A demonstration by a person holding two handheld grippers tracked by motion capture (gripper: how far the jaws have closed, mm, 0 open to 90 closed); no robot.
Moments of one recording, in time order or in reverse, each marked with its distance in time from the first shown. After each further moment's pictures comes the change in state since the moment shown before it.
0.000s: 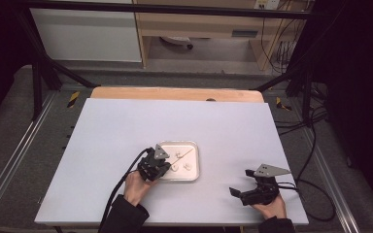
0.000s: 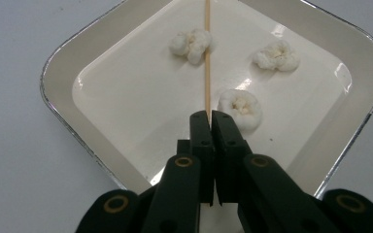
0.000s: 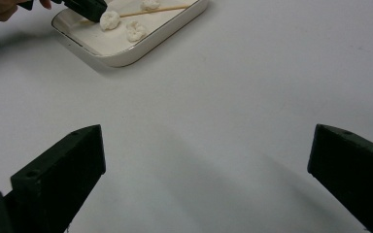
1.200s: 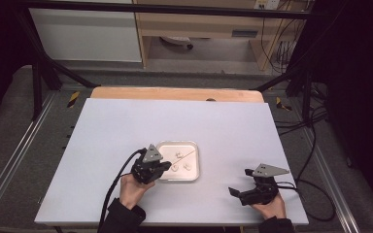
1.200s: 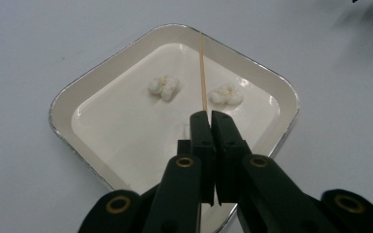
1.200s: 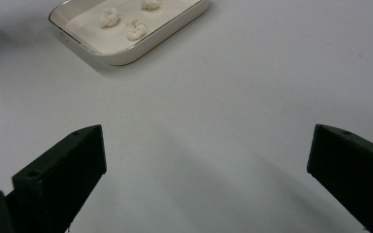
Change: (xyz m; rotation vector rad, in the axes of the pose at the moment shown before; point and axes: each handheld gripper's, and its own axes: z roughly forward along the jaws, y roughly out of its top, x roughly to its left) left arm -0.006 -0.001 -0.036 -0.157 -0.073 -0.002; right arm 0.003 0.003 0.001 0.009 -0.017 -0.032
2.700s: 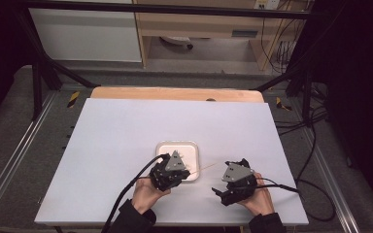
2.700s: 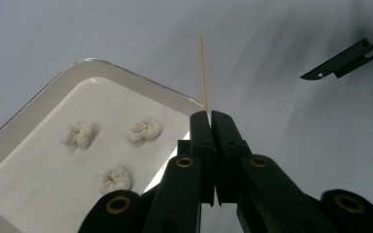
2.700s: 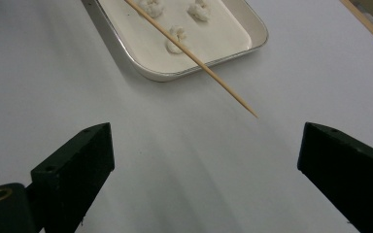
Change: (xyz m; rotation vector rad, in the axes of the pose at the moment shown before) left arm -0.051 0.032 0.010 0.057 -0.114 0.175; right arm 0.056 0.051 0.027 0.134 -0.098 -0.486
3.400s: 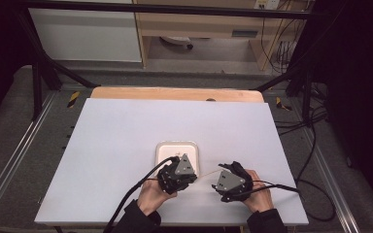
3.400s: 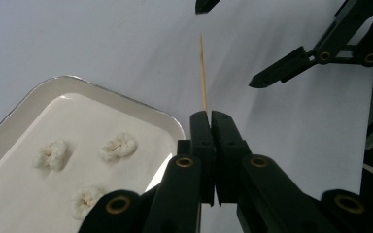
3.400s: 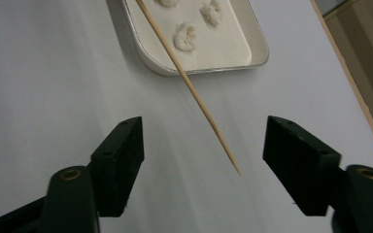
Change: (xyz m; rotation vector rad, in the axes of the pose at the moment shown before) left arm -0.016 0.013 0.008 0.035 -0.030 0.067; right arm 0.011 0.008 0.001 0.038 -0.064 -0.268
